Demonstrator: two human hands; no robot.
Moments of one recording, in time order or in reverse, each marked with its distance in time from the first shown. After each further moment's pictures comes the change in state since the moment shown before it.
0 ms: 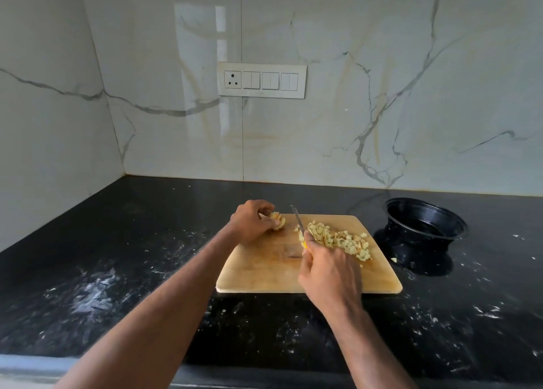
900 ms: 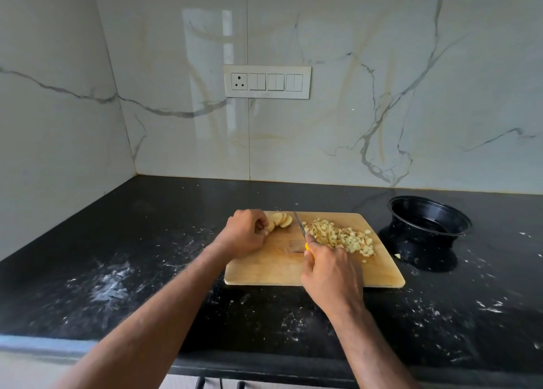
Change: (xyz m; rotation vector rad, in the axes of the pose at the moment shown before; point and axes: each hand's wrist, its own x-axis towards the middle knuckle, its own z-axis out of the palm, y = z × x) left_hand -0.041 -0.016 -0.006 0.197 0.068 0.057; right_hand -0.012 -0.003 -0.002 0.064 -0.016 -0.006
